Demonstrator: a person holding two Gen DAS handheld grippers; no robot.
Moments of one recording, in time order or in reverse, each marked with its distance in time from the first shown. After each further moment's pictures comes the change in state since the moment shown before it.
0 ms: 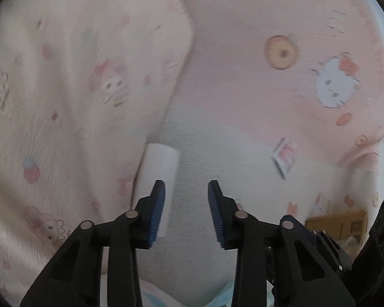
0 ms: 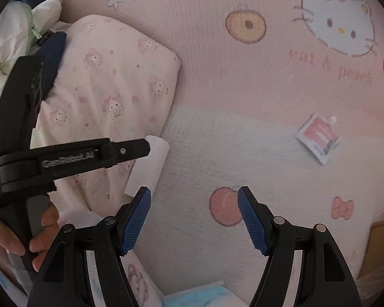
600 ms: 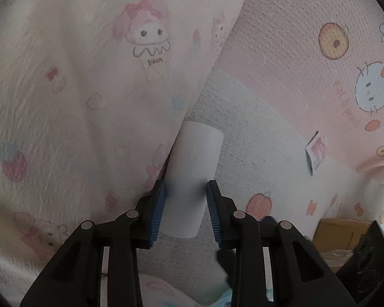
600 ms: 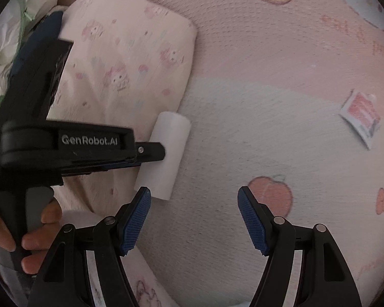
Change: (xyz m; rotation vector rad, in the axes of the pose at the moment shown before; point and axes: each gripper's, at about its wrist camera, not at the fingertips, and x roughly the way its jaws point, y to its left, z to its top) left arm 0.034 0.020 0.003 -0.104 0.173 0.064; right arm 0.058 0.015 -0.011 0.022 0.079 0.097
